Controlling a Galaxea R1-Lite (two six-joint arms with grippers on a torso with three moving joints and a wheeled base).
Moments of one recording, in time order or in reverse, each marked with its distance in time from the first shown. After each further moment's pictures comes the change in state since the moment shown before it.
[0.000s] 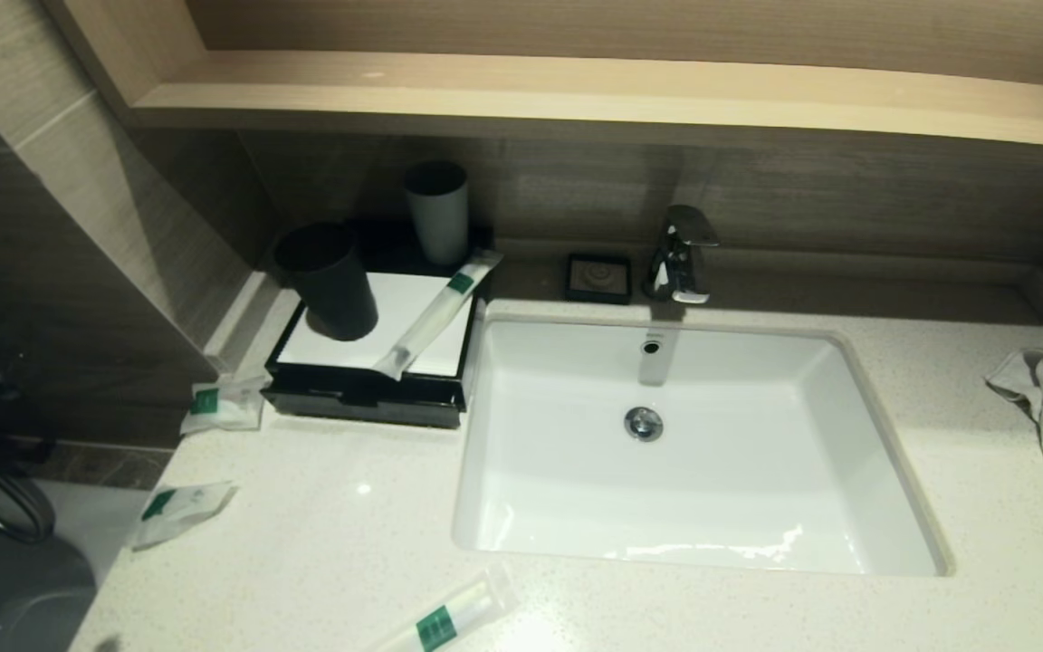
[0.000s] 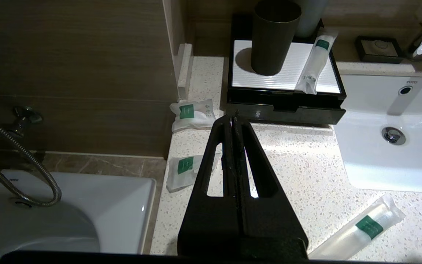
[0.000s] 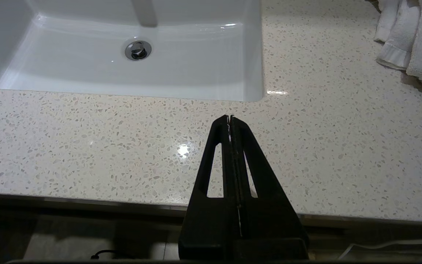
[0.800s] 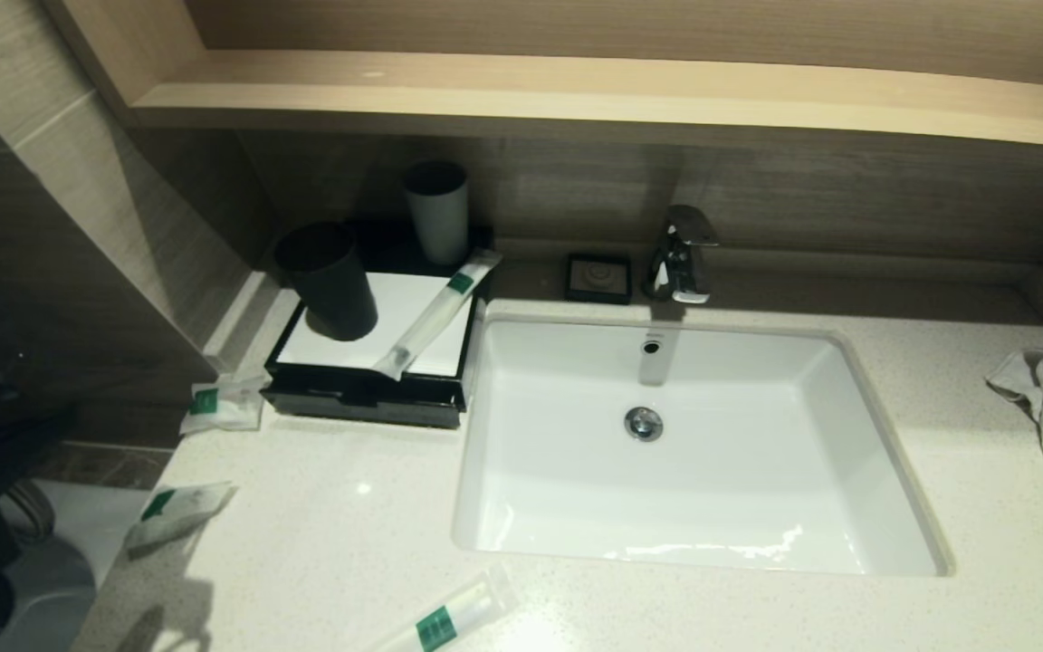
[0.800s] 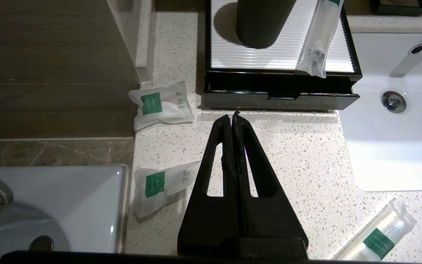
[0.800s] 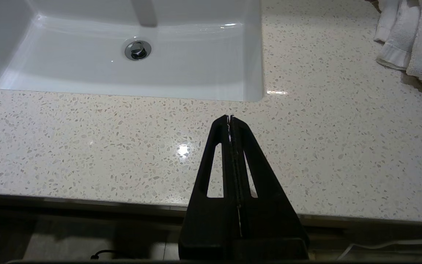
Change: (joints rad) left arm -0.015 0.546 -0.032 -0.285 -0.093 0.005; right arm 0.000 0.000 0.000 0.000 0.000 0.000
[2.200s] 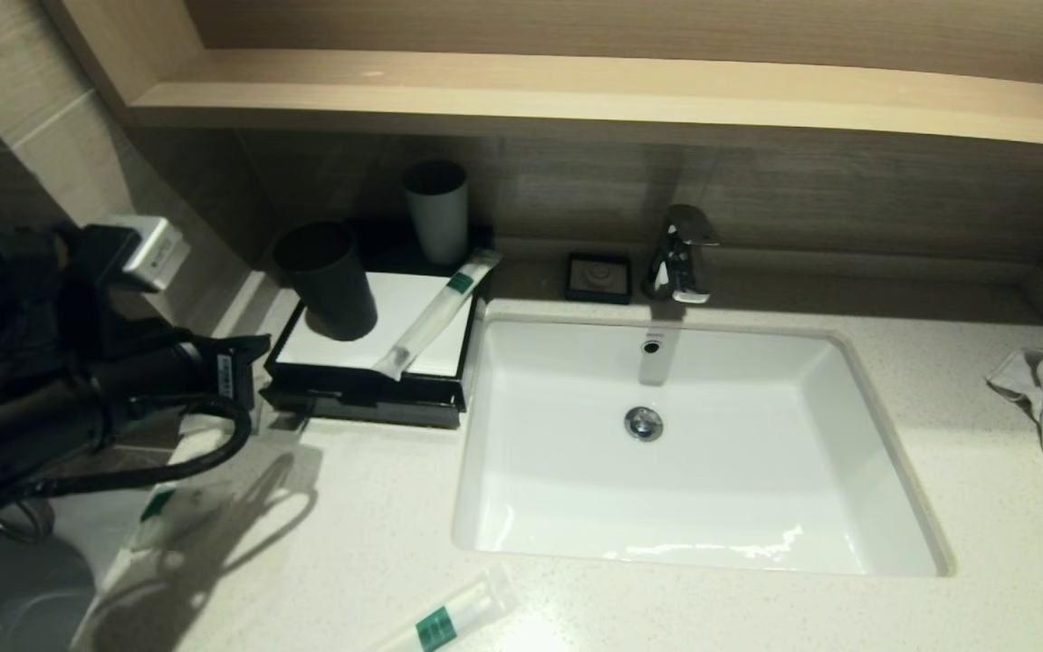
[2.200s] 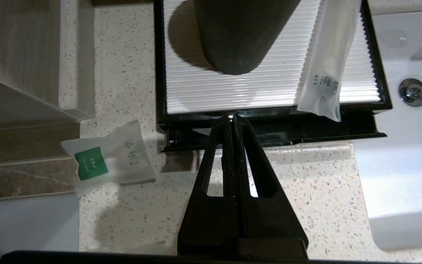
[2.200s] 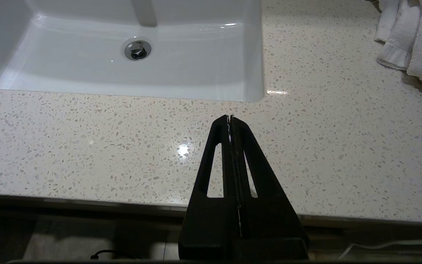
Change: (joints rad) left arm -0.193 0.524 -0.285 -0.086 0.135 0.015; right arm 0.000 0.000 0.000 0.000 0.000 0.000
